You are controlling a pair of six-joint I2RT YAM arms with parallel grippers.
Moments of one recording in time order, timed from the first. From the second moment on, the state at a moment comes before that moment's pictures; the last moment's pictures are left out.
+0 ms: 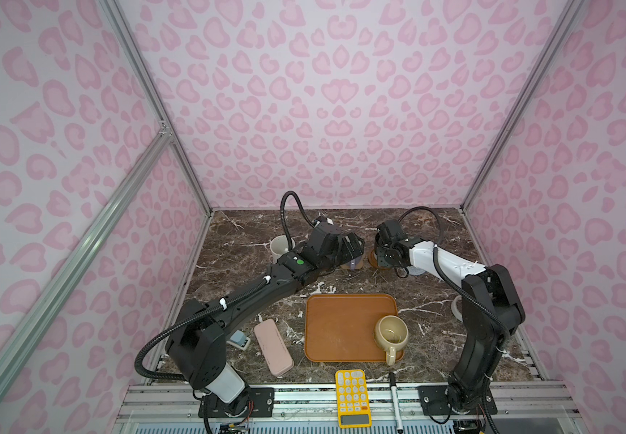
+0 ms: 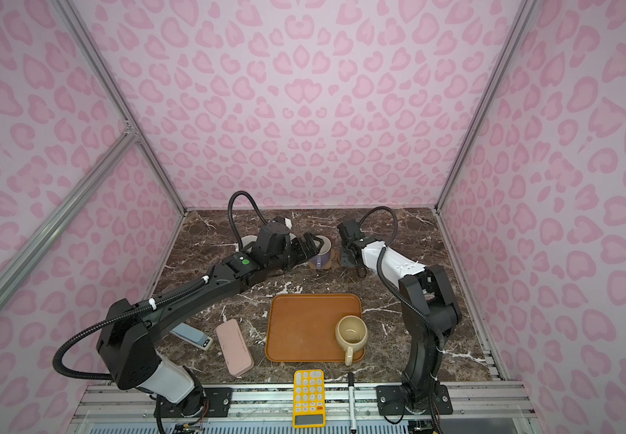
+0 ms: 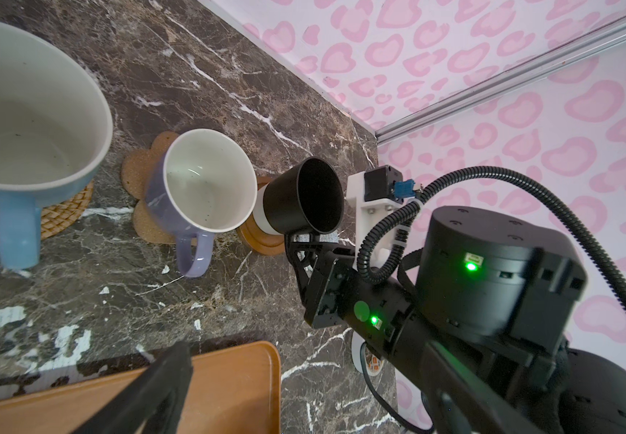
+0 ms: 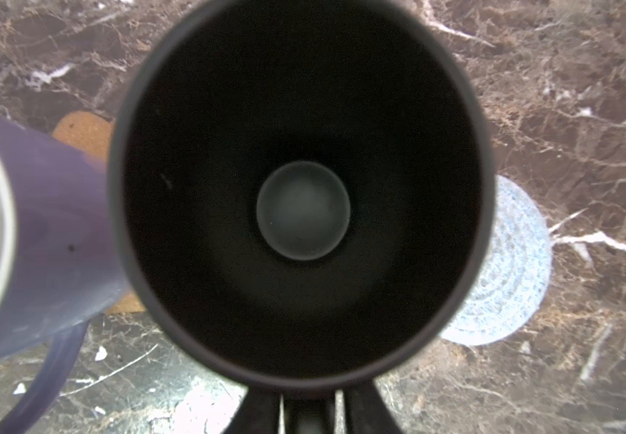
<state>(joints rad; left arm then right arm) -0.75 1.57 1.27 -0.23 0.01 -1.01 0.41 1.84 1.33 -0.59 0.25 0.38</state>
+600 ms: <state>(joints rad) -0.75 1.51 1.32 -0.30 0.02 -0.99 0.45 1.61 1.25 -0.67 0.31 0.38</state>
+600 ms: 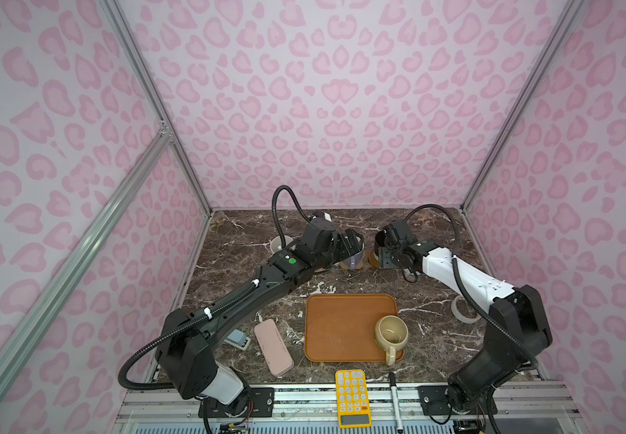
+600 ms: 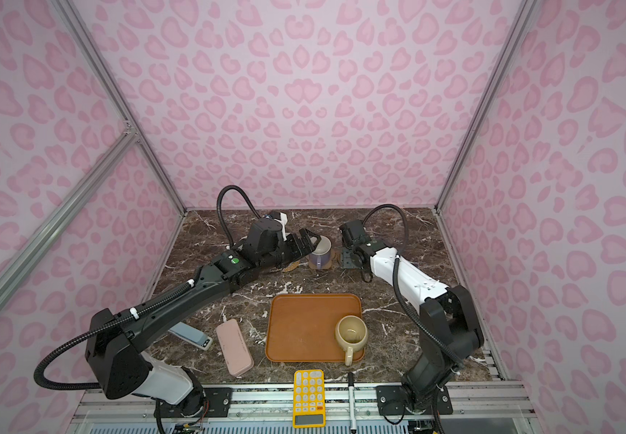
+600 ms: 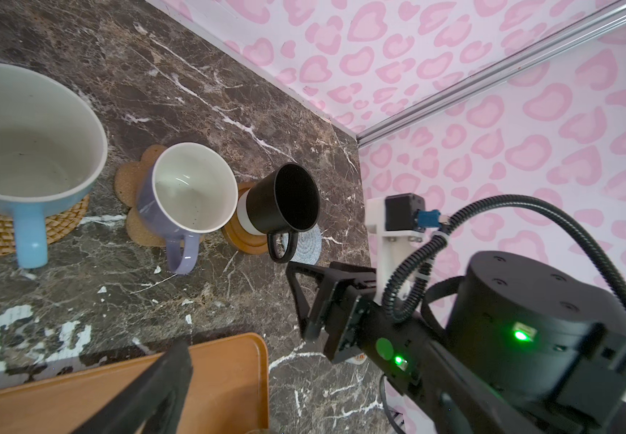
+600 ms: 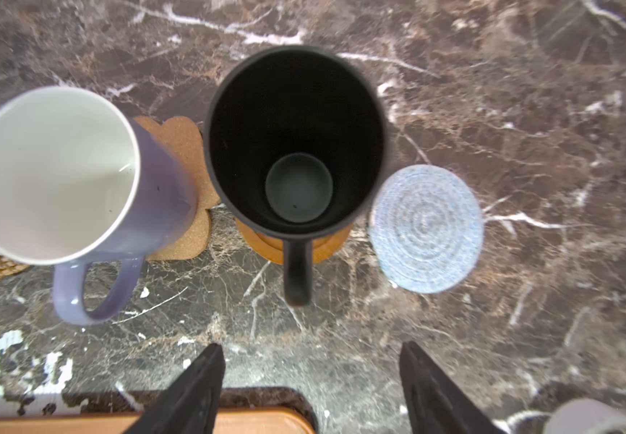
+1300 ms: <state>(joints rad) -0.75 1.31 1.21 -0.40 0.03 -0.90 0.39 1.19 1.07 -0.83 0.33 0.38</state>
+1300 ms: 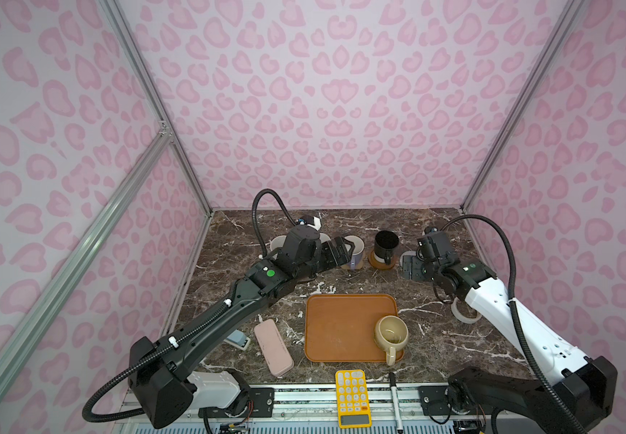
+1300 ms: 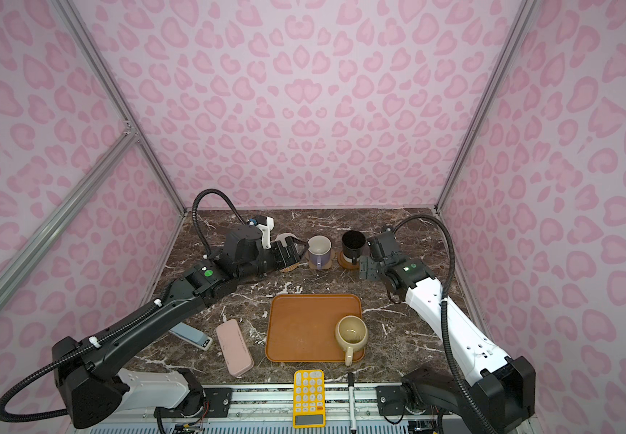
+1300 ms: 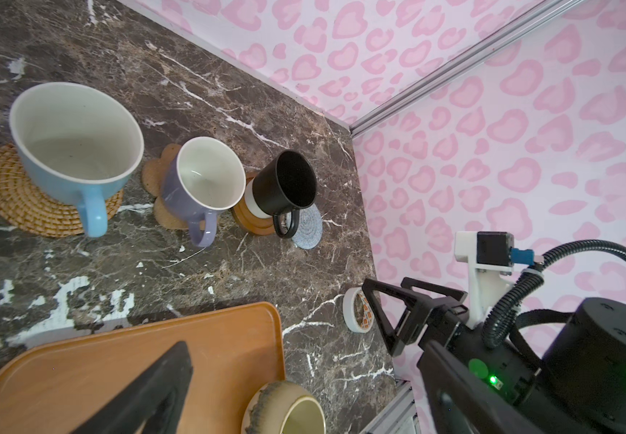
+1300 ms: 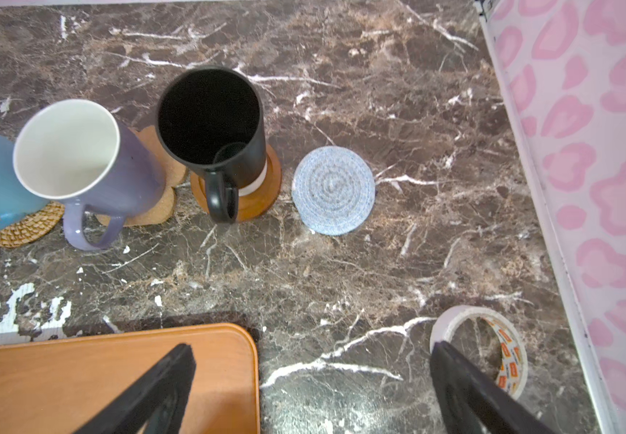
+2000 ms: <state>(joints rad) -0.76 1.21 1.03 -0.53 0.12 -0.89 0.76 0.75 0.72 -0.97 0.20 0.71</state>
